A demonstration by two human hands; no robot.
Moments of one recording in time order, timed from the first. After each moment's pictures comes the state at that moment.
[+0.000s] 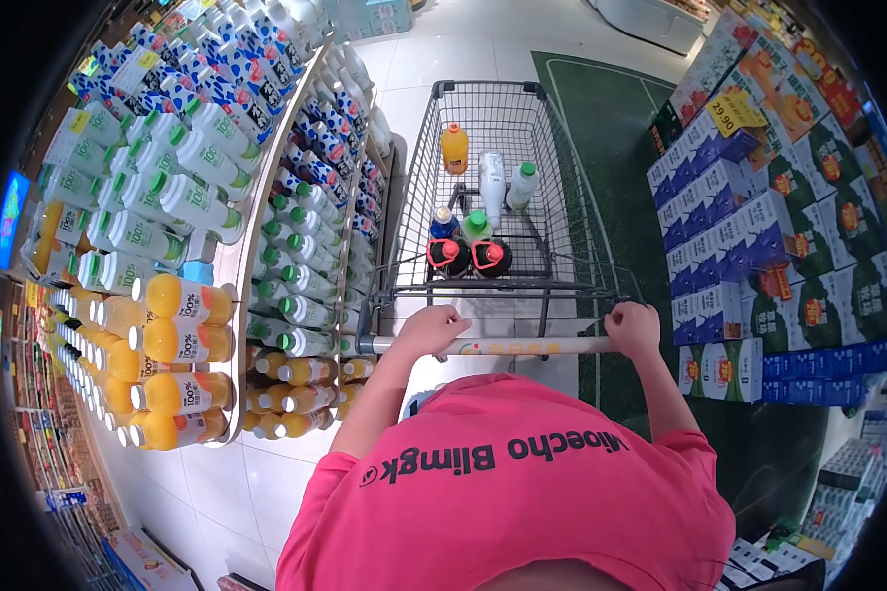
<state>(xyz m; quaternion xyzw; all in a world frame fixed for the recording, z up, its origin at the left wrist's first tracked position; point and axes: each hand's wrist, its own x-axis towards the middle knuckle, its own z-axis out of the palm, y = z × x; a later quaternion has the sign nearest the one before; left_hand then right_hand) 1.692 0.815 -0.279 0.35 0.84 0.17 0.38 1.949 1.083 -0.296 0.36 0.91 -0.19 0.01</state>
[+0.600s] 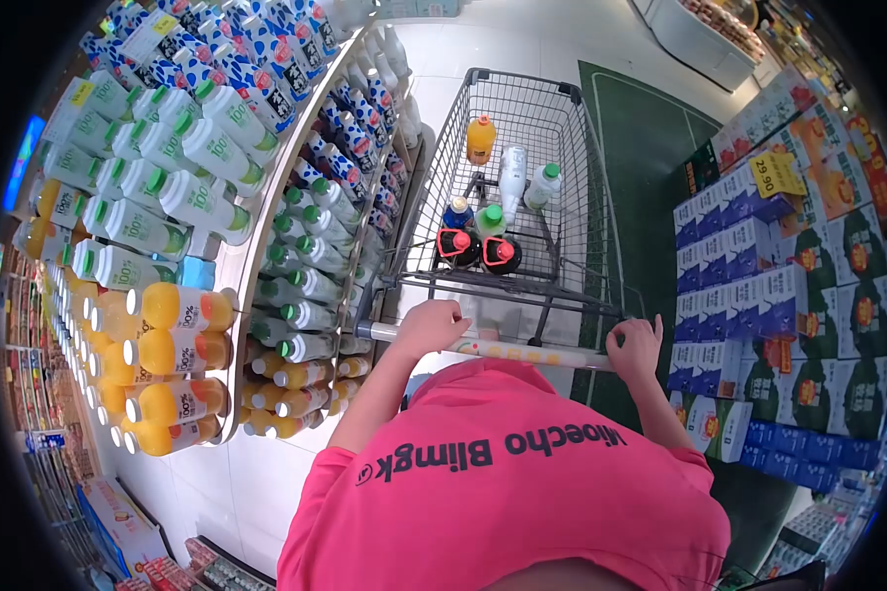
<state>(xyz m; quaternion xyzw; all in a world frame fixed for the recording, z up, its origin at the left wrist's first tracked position) 1.621 0.856 -0.275 0.34 0.88 0.17 0.29 1.860 1.127 -0.298 0.28 0.95 -0.12 -0.05</state>
